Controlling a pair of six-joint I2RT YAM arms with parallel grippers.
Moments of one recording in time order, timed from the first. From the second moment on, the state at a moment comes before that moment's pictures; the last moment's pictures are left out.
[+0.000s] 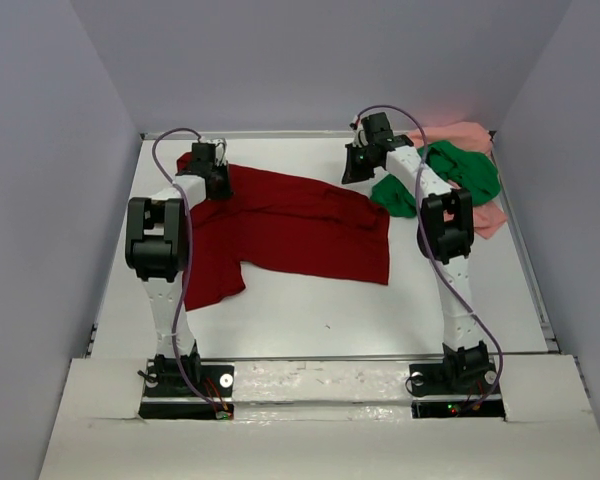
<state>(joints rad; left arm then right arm) -0.07 2.08 1.45 -0.18 0.09 -0.16 0.29 2.44 2.20 -0.69 -0.30 0.23</state>
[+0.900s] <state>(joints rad) -0.07 2.04 1.43 -0.26 0.10 -0.17 0.29 2.30 2.04 -0.89 -0.43 0.21</state>
